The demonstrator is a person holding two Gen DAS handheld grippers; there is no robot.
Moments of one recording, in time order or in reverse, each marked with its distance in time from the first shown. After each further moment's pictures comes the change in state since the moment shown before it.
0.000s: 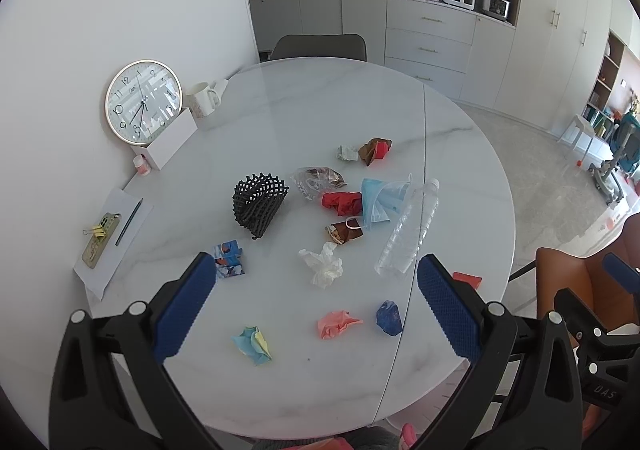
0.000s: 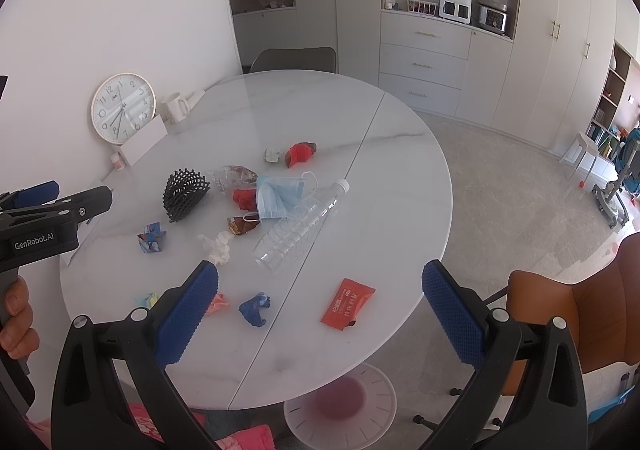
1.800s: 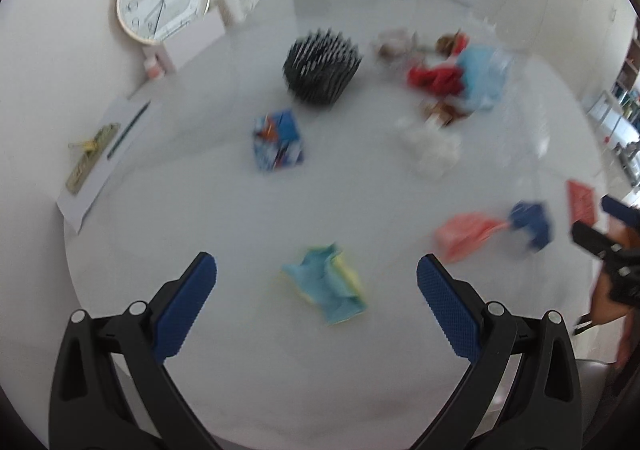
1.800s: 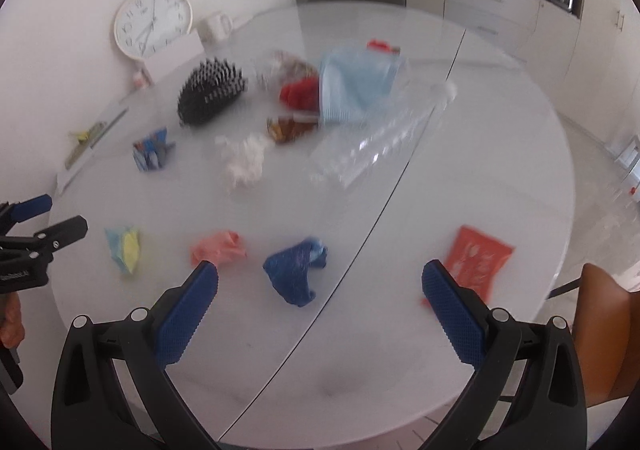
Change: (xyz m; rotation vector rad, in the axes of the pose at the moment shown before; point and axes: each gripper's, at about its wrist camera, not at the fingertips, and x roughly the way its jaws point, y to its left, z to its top) left arm 0.158 0.100 -0.145 -0.021 0.162 0.069; right arm 0.185 0.060 -0.101 -0.101 0.170 0.175
